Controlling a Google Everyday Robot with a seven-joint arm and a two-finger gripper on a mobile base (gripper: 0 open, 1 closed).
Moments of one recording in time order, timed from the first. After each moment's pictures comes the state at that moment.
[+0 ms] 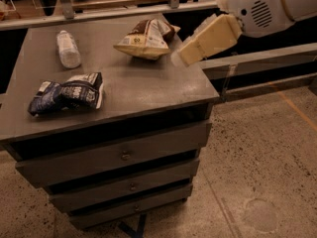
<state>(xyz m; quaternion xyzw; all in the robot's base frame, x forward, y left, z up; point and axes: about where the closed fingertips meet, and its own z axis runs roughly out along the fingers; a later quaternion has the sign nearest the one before) 0.506 -0.081 1.049 -0.46 0.75 0.14 0.44</state>
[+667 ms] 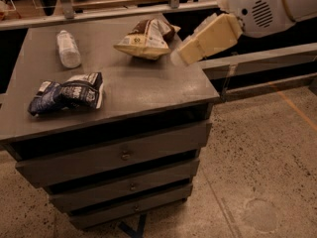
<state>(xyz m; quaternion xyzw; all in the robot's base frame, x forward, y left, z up) 0.504 -0.077 1.050 -0.46 0.75 0.15 0.44</state>
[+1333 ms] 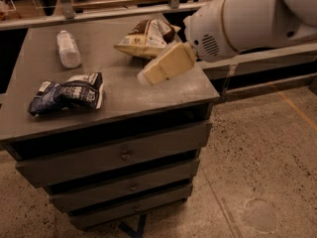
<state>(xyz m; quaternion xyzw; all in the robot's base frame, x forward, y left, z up) 0.516 -0.025 1.005 -0.47 0.75 0.16 0.45</state>
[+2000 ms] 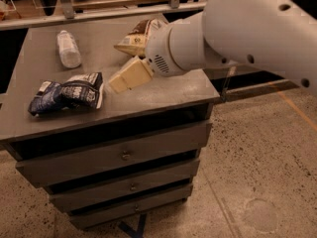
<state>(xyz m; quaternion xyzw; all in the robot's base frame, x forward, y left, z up) 0.541 0.039 0.964 -0.44 0.75 0.15 0.47</state>
